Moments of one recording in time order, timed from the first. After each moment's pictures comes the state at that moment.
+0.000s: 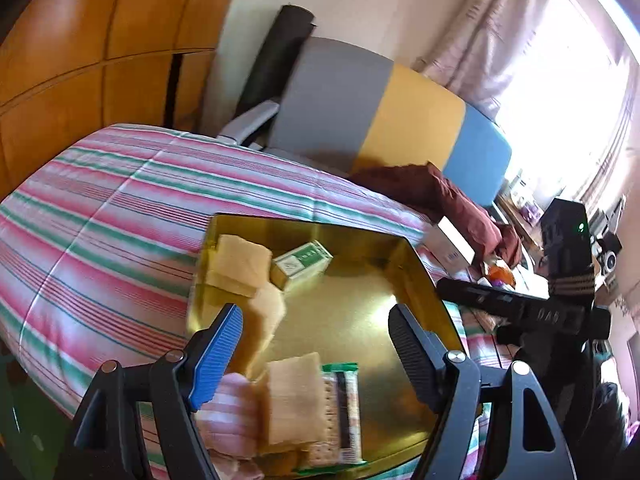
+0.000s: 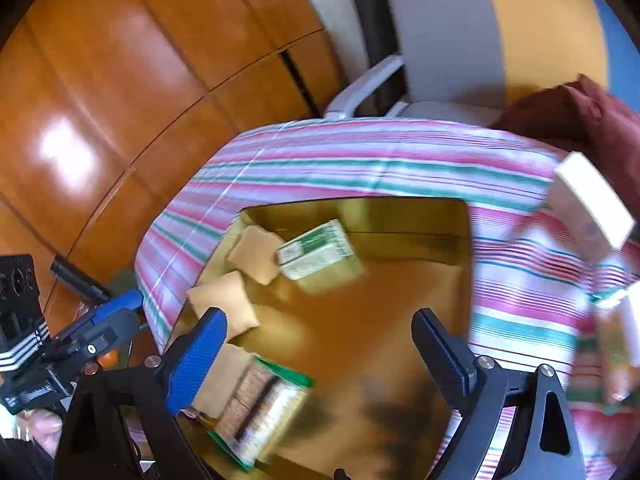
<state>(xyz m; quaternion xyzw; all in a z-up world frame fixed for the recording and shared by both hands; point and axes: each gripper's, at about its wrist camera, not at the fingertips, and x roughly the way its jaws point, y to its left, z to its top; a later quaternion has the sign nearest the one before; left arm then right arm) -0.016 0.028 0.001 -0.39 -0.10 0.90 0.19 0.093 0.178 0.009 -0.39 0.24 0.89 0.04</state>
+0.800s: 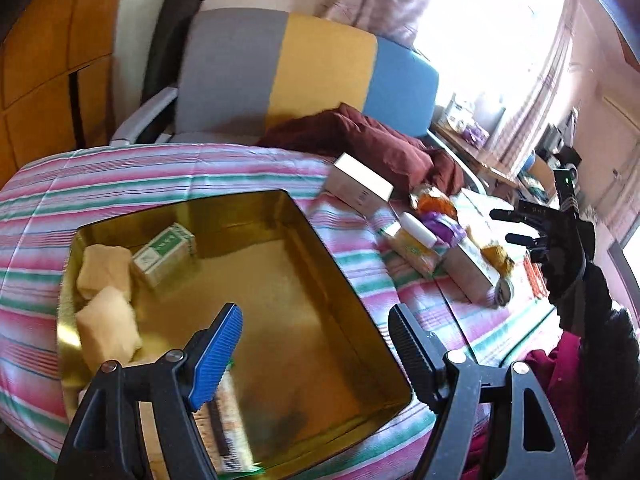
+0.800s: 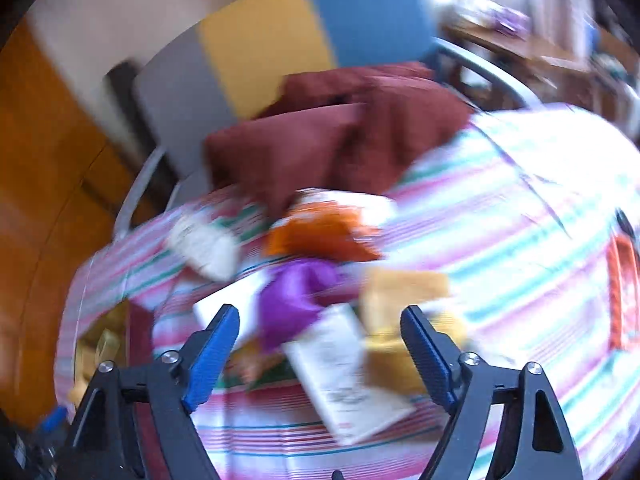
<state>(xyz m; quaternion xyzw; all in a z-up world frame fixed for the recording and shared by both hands) 0.004 0.155 0.002 -0.42 0.00 0.85 0.31 0.304 0.409 0.022 -0.35 0.34 0.81 0.33</state>
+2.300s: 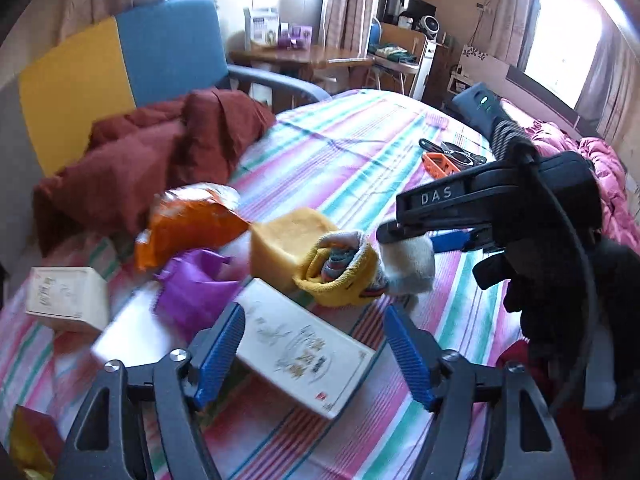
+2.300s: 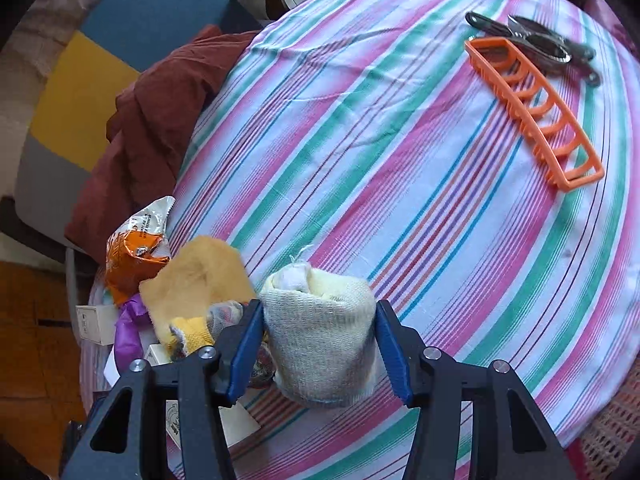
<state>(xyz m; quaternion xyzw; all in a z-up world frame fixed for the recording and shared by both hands) 0.027 0.483 -0.025 -0.39 0.22 0.71 0.54 0.411 0.473 -0.043 -0.39 0.50 0.67 0.39</state>
